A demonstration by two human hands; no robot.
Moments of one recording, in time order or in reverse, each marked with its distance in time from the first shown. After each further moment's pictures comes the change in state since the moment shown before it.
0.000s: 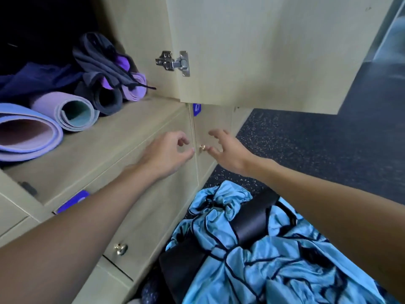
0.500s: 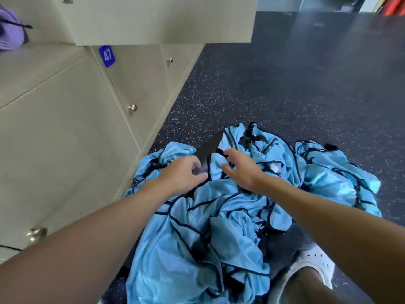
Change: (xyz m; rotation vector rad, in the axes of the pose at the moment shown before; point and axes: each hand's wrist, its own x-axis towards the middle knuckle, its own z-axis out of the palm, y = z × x) left_hand -0.081 0.063 0.205 -0.057 -0.590 0.158; right_hand -0.192 0.171 0.007 -0.074 0.021 0.474
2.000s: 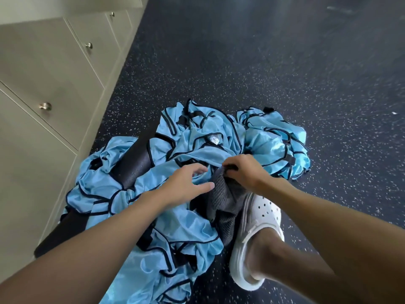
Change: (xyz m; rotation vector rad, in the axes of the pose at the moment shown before) left_hand -0.017 0.105 0.119 -0.167 -0.275 0.197; right_hand -0.107 0.137 -0.037 -0.075 0.118 0.023
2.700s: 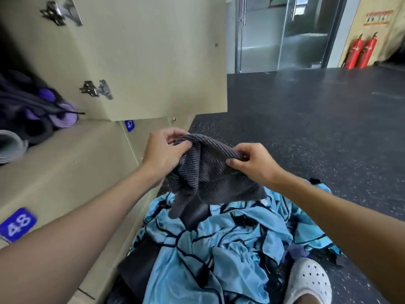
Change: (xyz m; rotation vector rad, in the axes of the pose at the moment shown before) left_hand -0.128 0.074 -0.233 -0.291 0.850 0.197; right_hand 0.036 -0.211 -0.119 0.367 0.208 -0.272
